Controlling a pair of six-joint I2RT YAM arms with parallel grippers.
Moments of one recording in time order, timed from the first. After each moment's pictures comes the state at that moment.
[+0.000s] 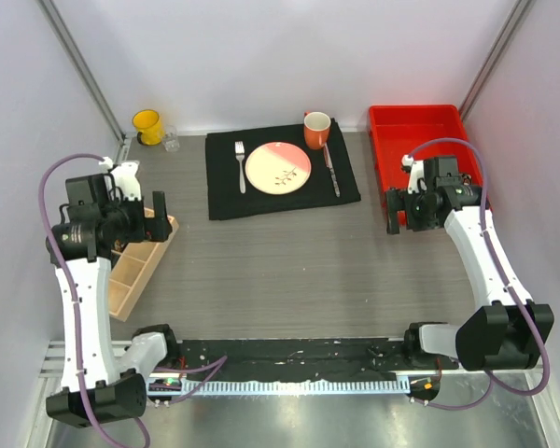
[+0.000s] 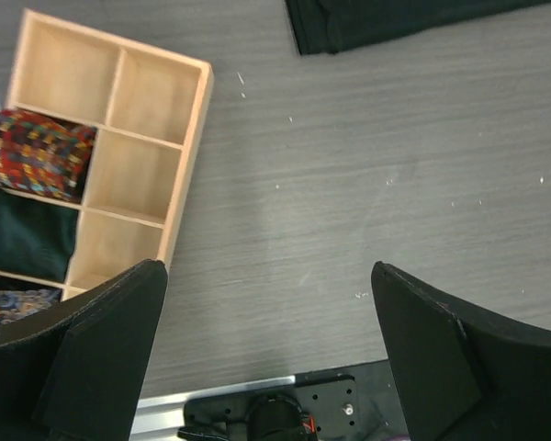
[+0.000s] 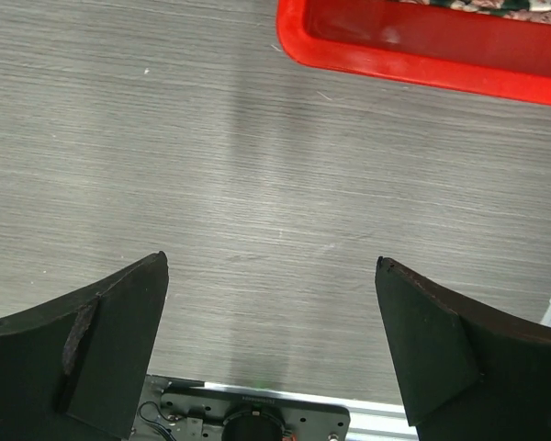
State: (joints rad) left arm 0.18 1.00 1.29 -1.12 0.27 0.13; right arm 0.01 1.26 1.16 -0.95 -0.07 -0.11
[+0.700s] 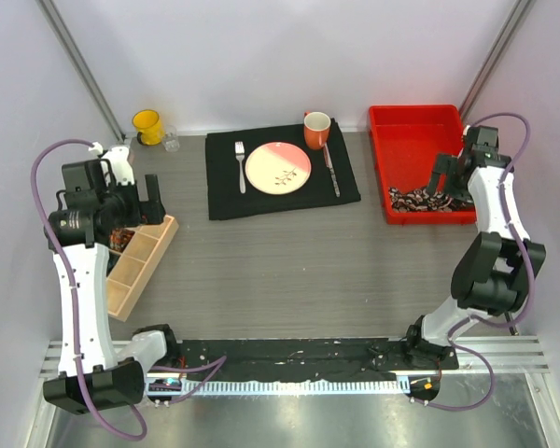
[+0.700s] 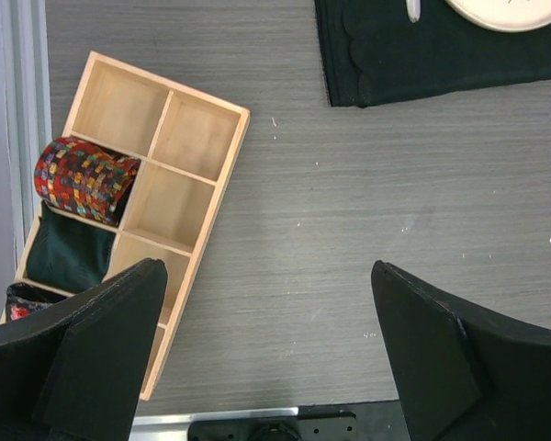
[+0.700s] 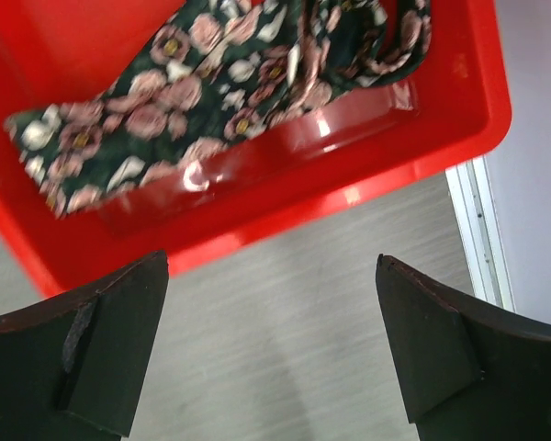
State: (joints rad) left arm 0.18 1.06 1.38 -1.06 0.19 0.07; right arm -0.27 1.61 1.43 -0.81 0.10 0.05
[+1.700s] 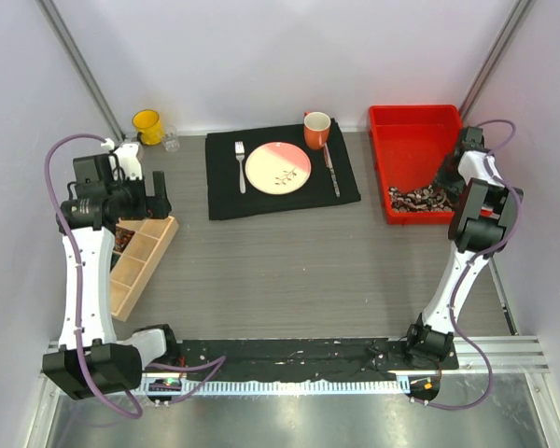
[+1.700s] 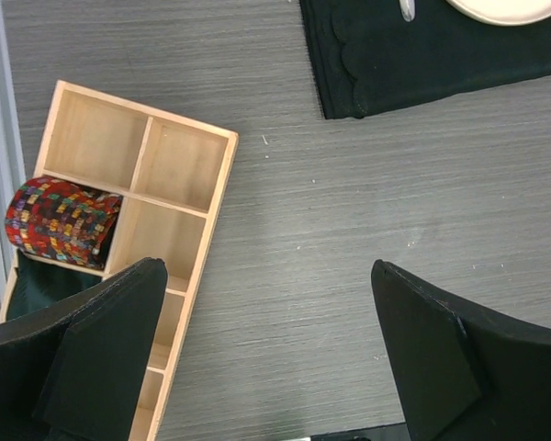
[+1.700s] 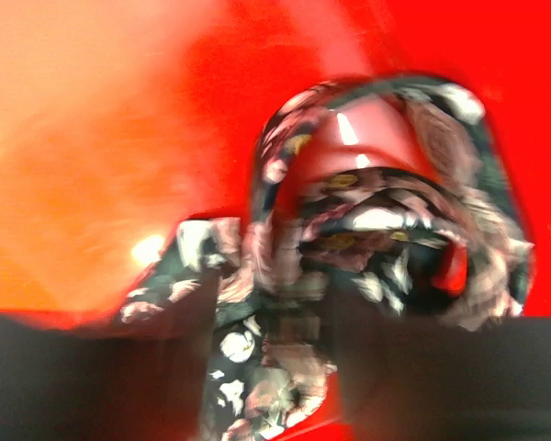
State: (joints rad) left arm 0.18 1.15 1.31 -0.93 0.24 0.12; right arm -0.32 2.21 1.76 -0.61 0.12 0.21
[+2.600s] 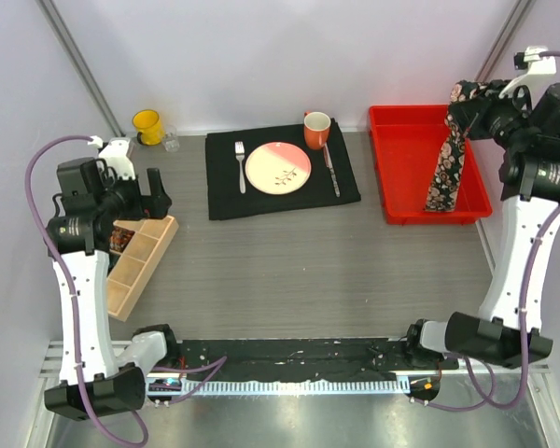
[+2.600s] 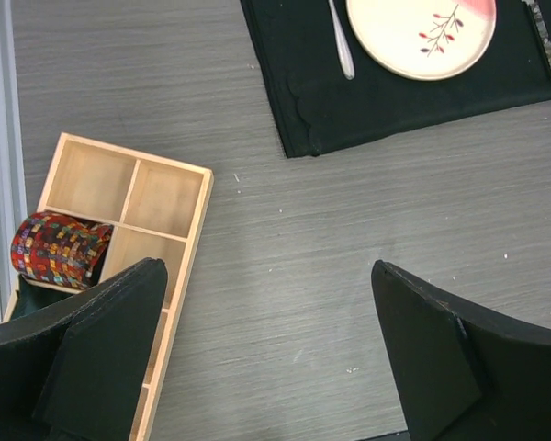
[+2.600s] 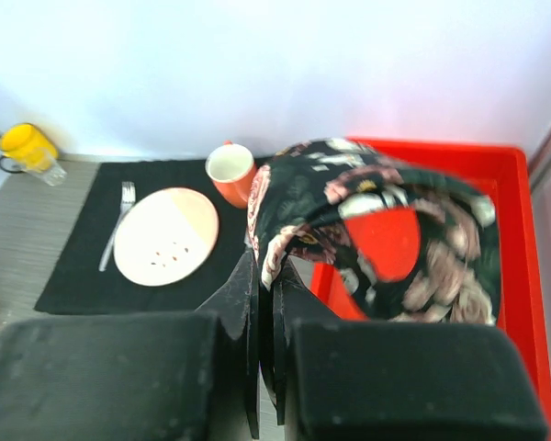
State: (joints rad) left arm 0.18 1.03 1.36 -0.94 0.32 0.07; right arm -0.32 1.33 1.75 -0.56 -0.56 0.08
